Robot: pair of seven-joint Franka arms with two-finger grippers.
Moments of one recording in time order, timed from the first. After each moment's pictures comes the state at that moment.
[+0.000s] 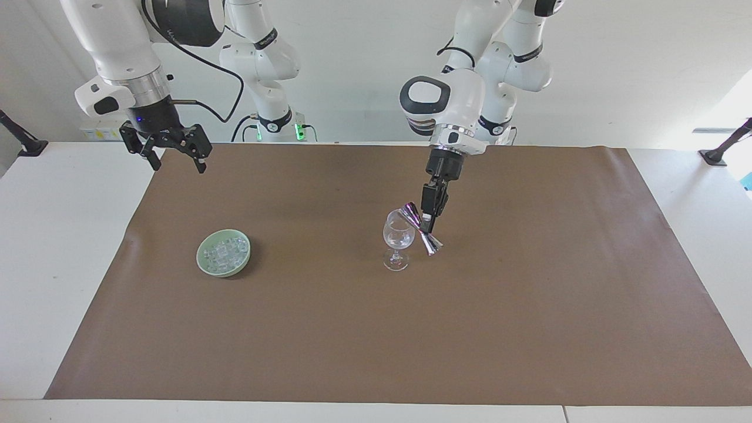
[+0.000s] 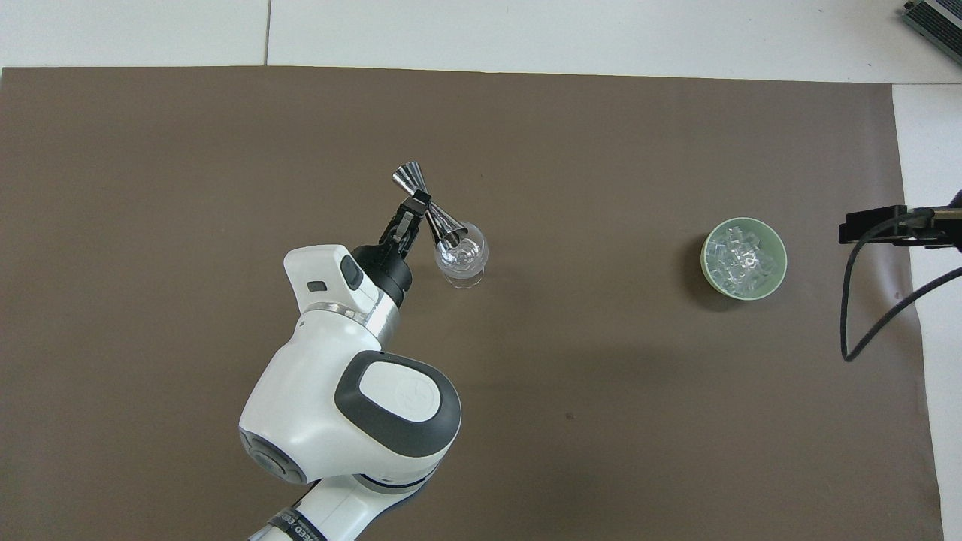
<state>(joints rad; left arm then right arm) -0.69 0.19 -0.12 -1.94 -1.67 3.48 0.12 -0.04 -0.07 -0.01 -1.70 -0.02 1.75 0.02</state>
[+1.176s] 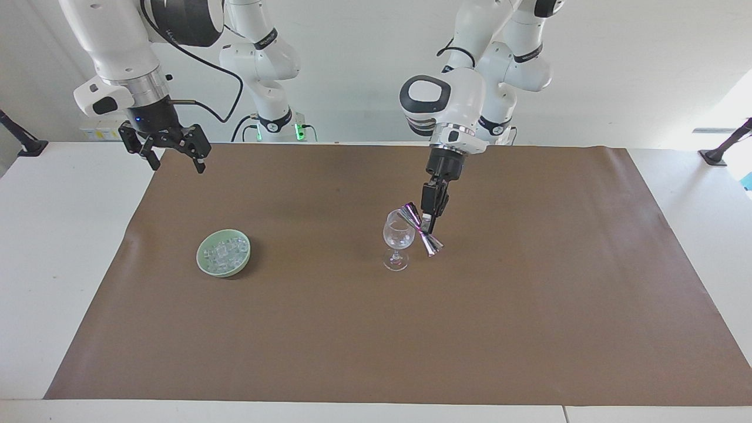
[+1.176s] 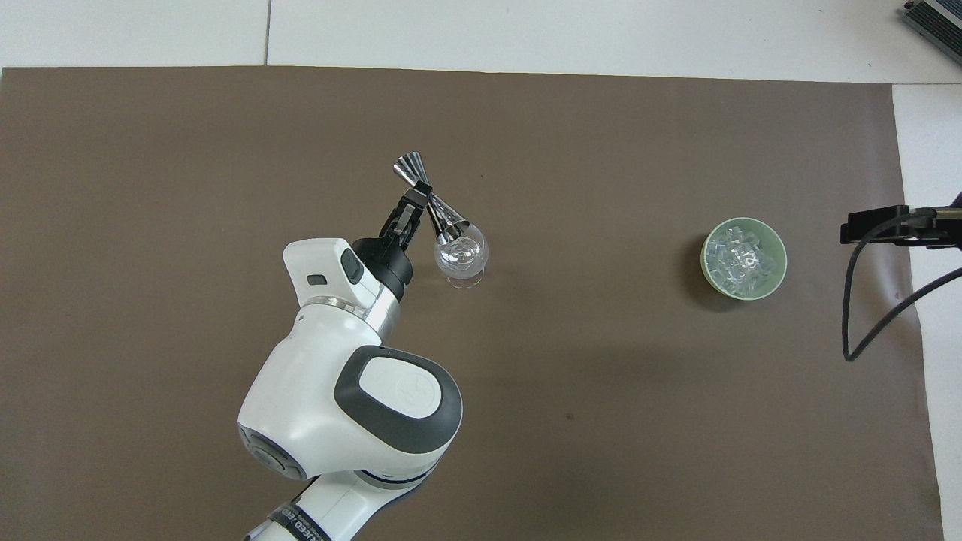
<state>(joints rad) -0.69 0.20 -0.11 -1.92 -1.66 3.48 0.13 -0.05 -0.07 -0.01 -1.70 -0.02 1.75 0.02</state>
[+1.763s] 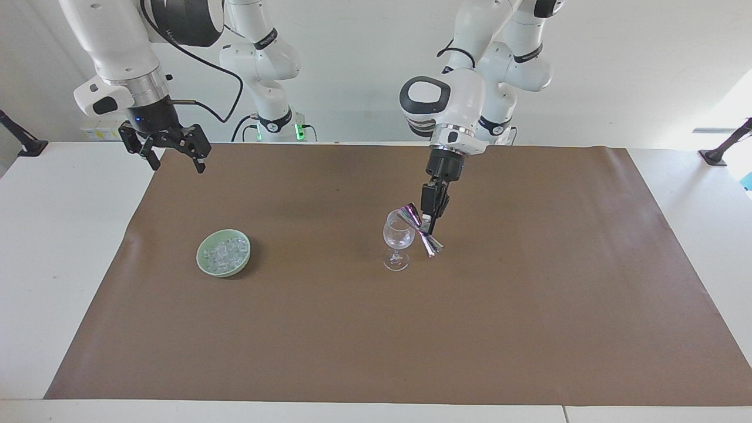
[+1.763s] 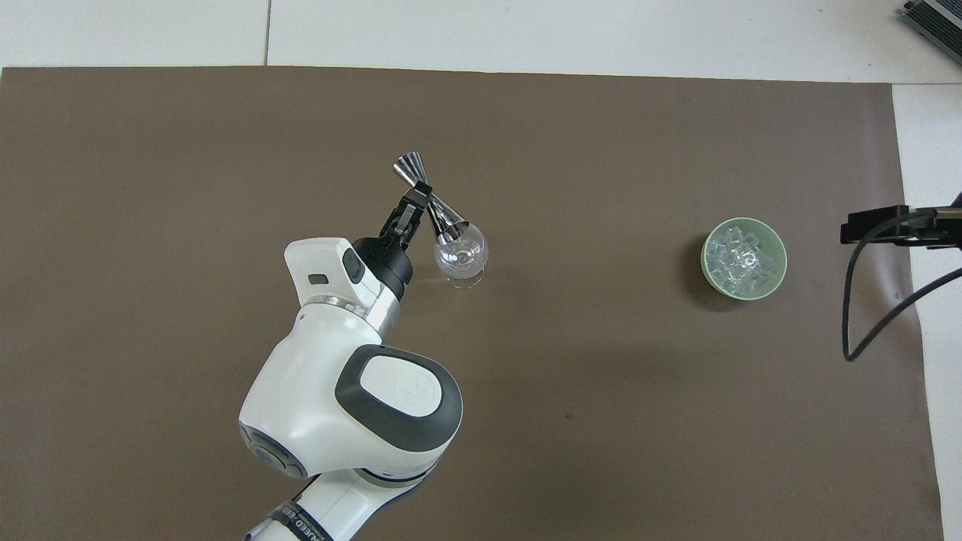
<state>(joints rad) -0.69 0.20 -0.11 -1.92 -1.65 3.48 0.14 -0.05 -0.07 -0.01 -1.70 -0.02 1.75 0.02</state>
